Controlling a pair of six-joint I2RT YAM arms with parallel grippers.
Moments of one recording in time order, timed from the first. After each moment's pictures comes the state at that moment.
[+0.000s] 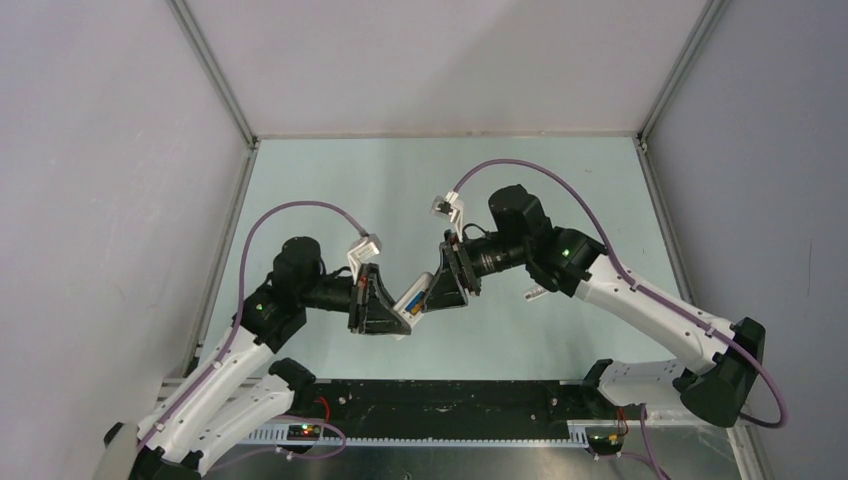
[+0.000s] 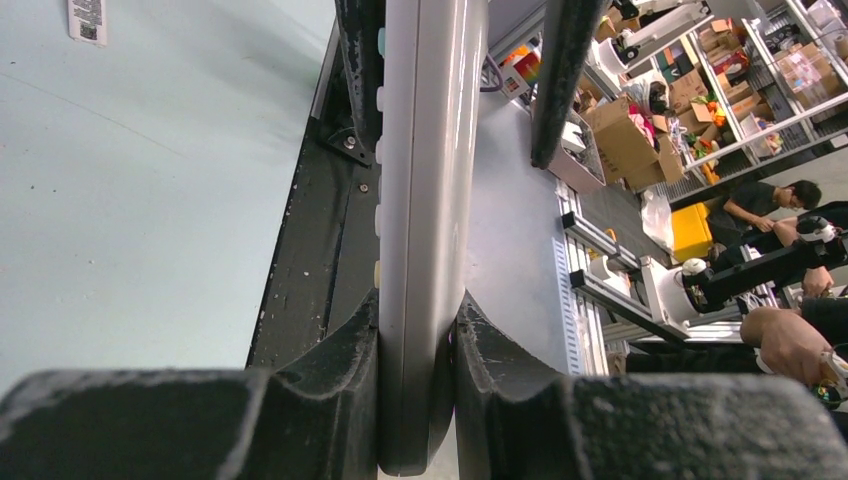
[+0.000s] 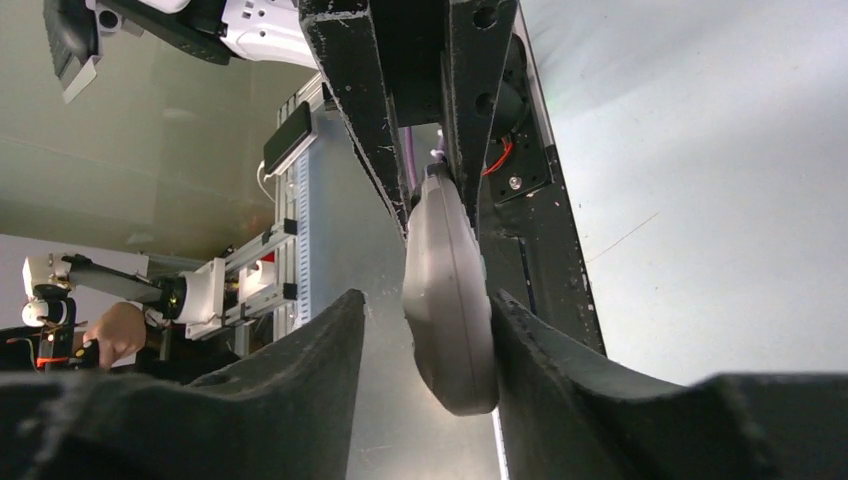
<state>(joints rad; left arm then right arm) -0.56 0.71 0.66 -0.27 1.08 -0.45 0.87 1.23 1.21 -0.40 -0.81 0.43</state>
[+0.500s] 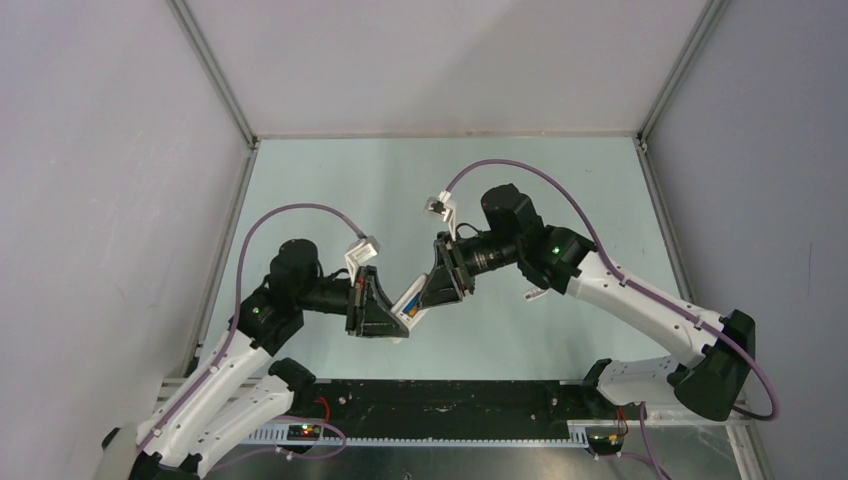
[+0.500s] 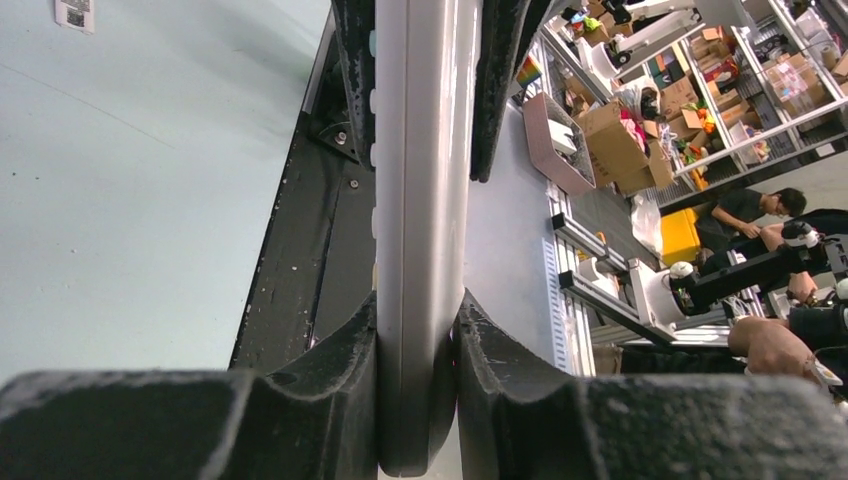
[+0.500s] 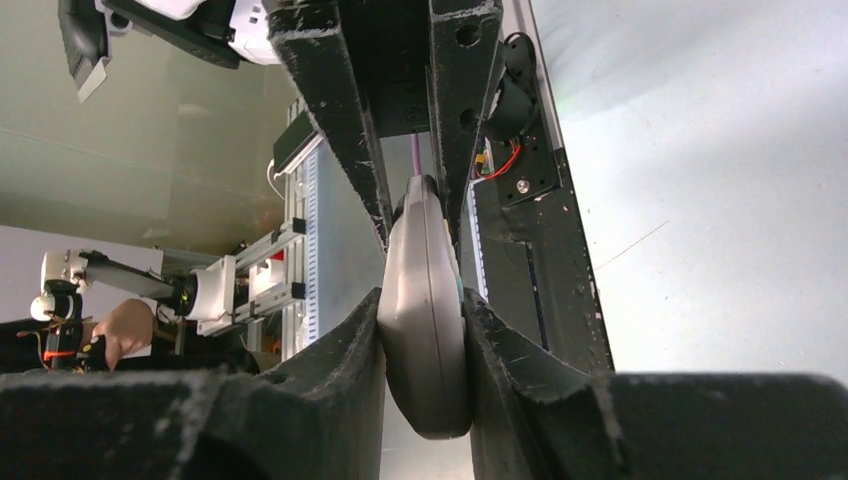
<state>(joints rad) -0.56 0.69 0.66 -0.30 1.08 -0.47 0.87 1.28 1.21 -0.36 -0.84 0.45</state>
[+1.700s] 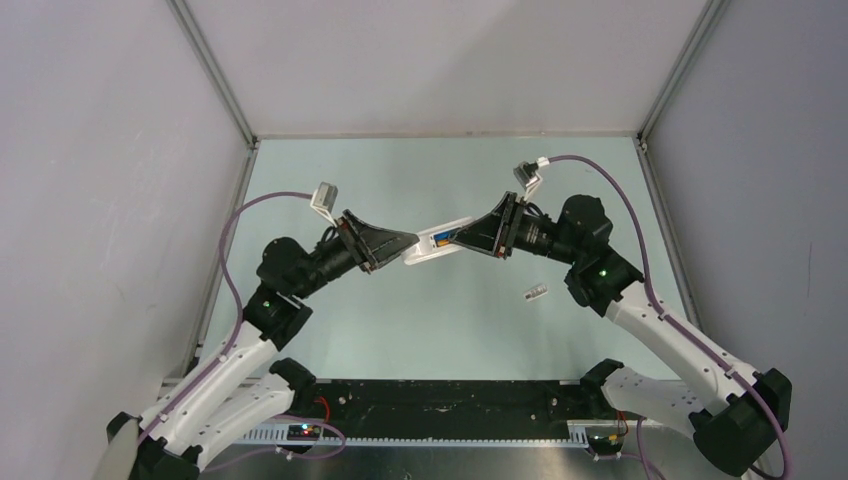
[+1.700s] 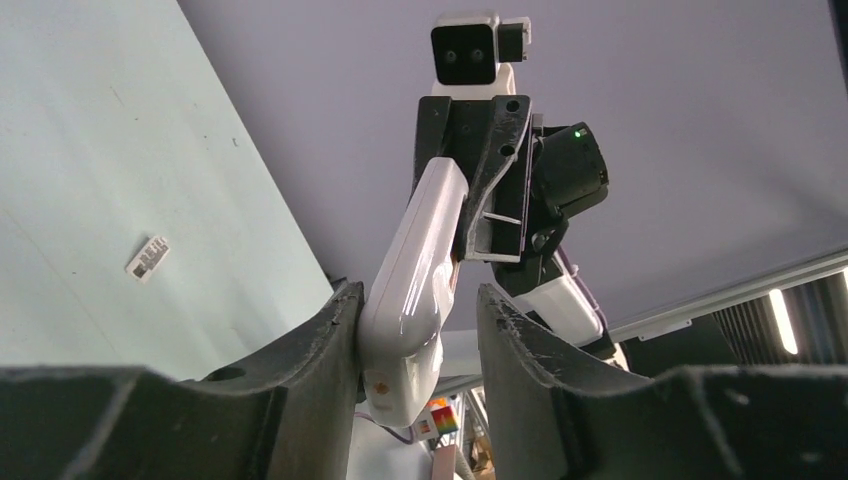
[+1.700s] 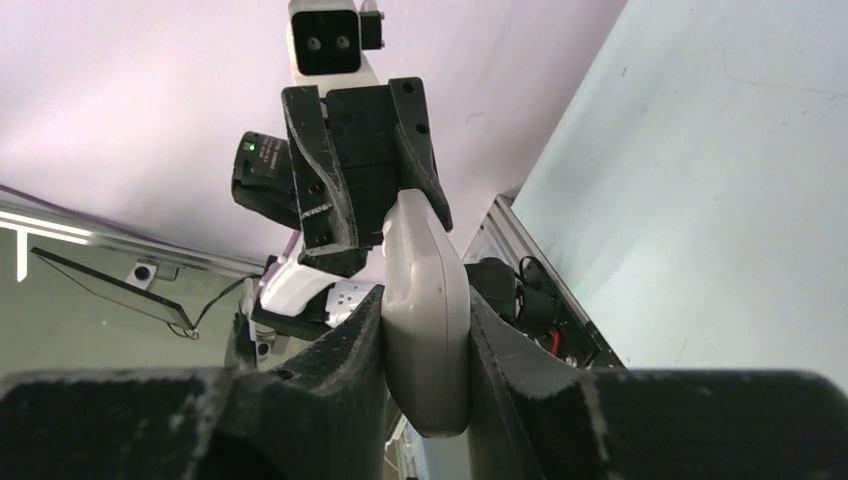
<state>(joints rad) -0.58 0.75 0.64 0.26 0.43 -1.21 0.61 1.01 0.90 0.12 -0.59 1.08</state>
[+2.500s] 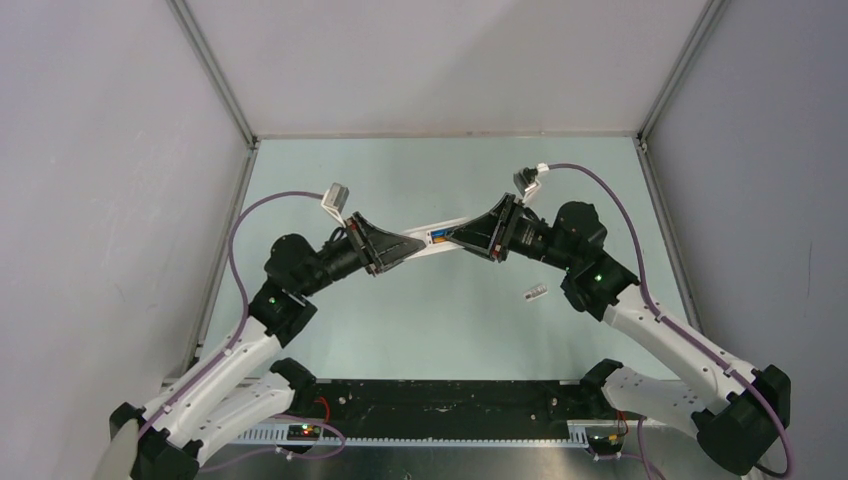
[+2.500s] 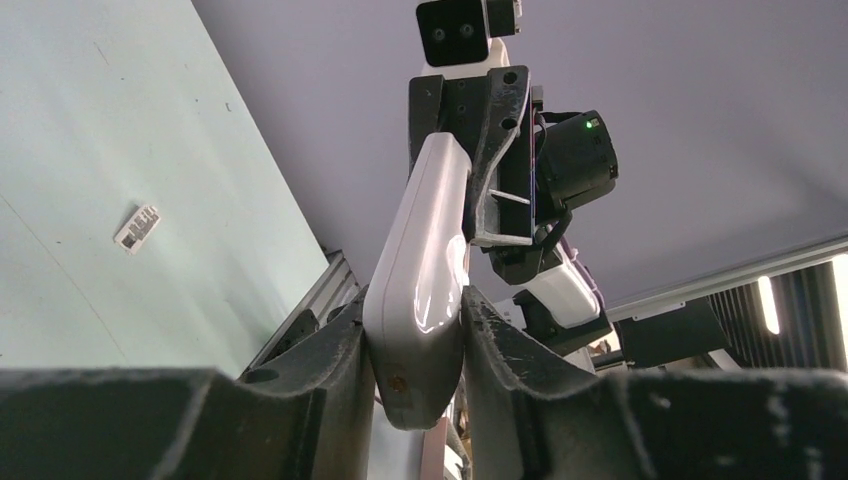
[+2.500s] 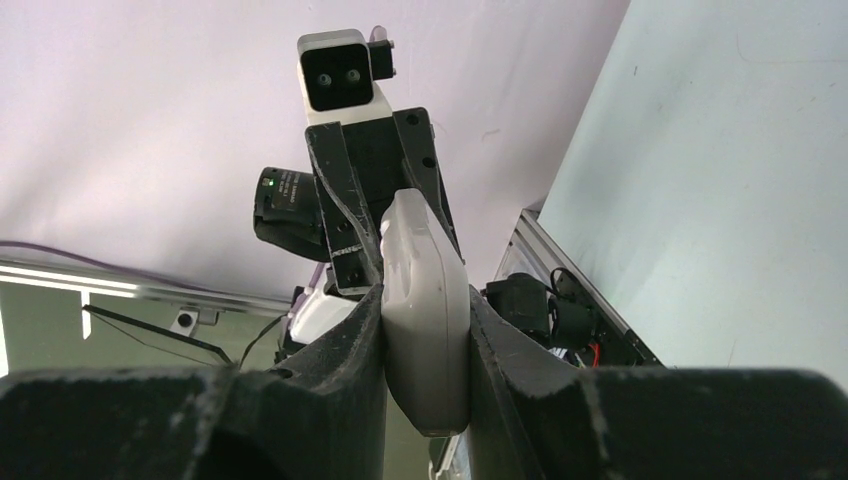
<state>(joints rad) -0.60 0.78 0.65 0.27 0.47 -1.22 0.65 1.00 0.86 0.16 -0.48 1.23</state>
